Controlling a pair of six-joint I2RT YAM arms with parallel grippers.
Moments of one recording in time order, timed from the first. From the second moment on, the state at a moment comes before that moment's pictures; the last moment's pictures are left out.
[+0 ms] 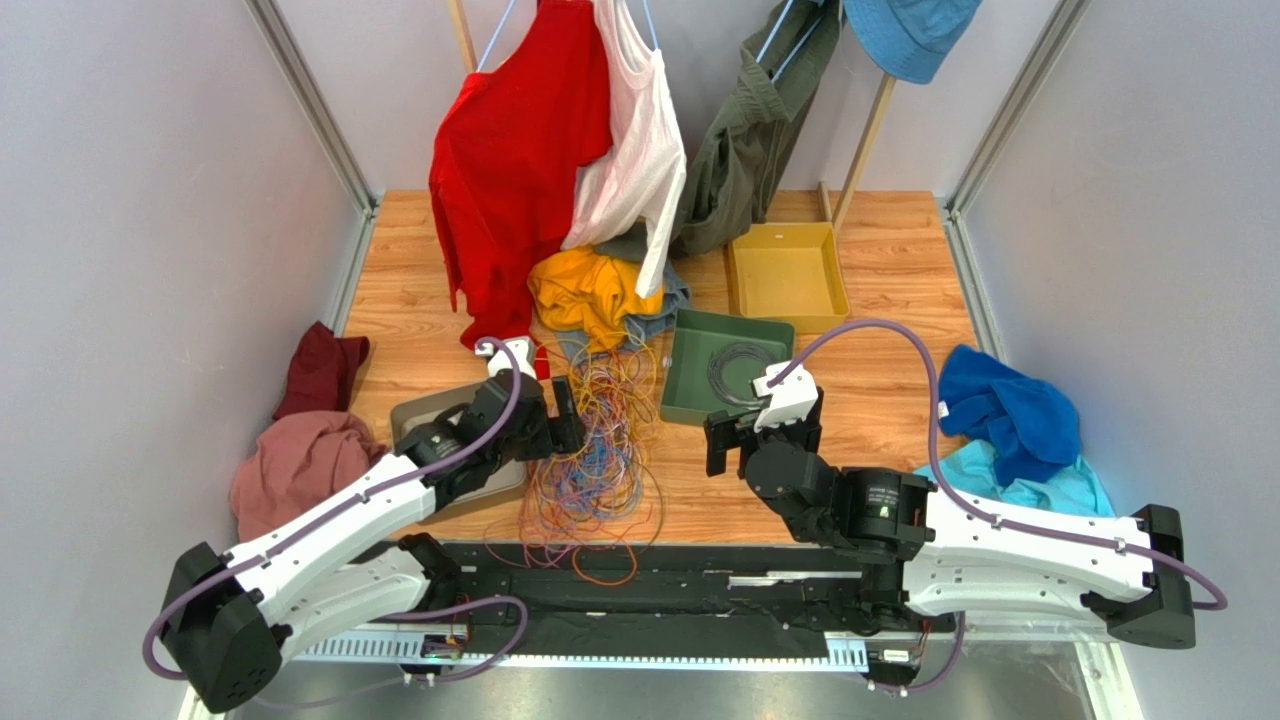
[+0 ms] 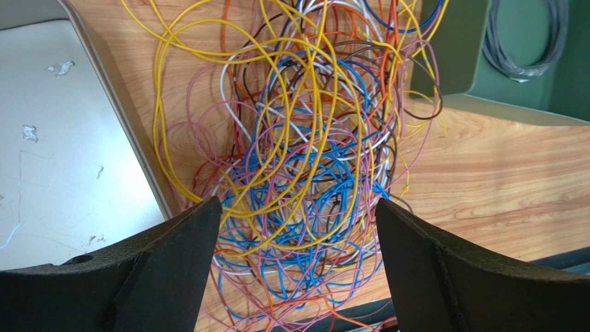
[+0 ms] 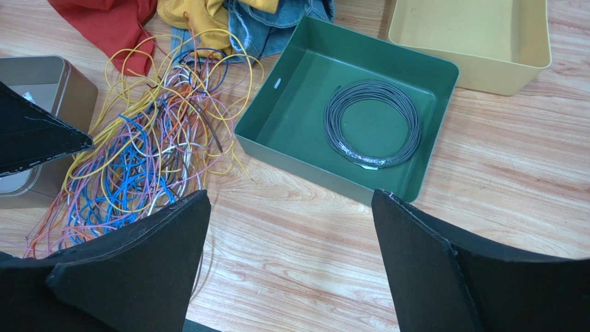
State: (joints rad) left arm -0.72 0.91 0.59 -0.43 -0.24 -0.72; right arm 1.32 0.84 0.72 -0.41 0.94 0.52
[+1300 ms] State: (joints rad) left arm -0.72 0.98 0.56 -0.39 -0.28 -0.71; right arm 1.32 0.84 0.69 -0.41 0.94 0.54
